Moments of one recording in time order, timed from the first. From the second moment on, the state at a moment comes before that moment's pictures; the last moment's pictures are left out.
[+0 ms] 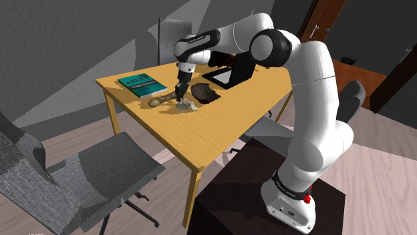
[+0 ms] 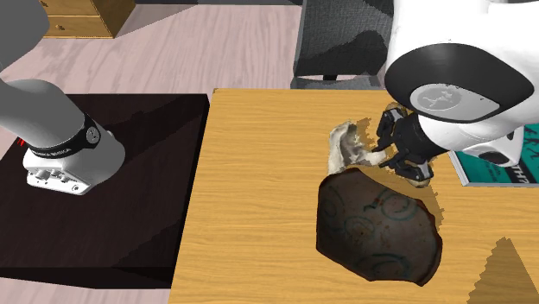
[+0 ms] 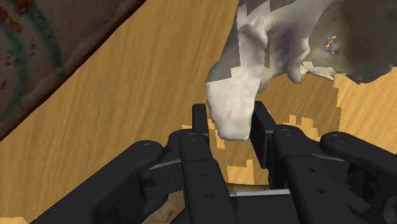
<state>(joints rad) -0.29 0.68 0.15 -1.48 0.19 2.02 -0.59</state>
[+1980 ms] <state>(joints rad) -0.07 0.22 0.05 -2.05 -0.17 2.25 0.02</state>
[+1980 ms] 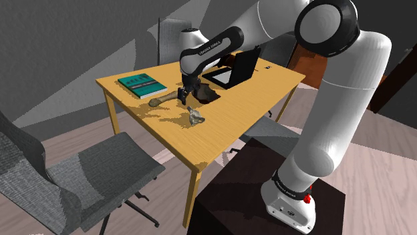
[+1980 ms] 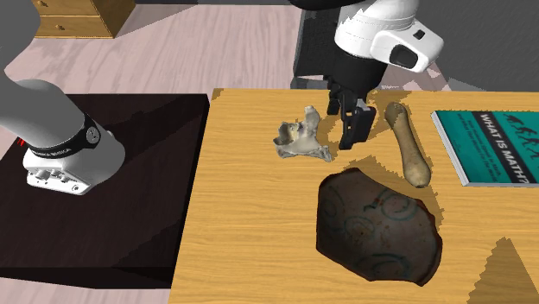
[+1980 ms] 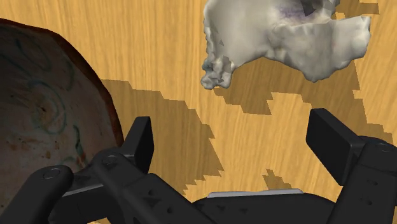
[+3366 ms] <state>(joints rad) -0.04 0.20 0.06 -2.04 -0.19 2.16 0.08</state>
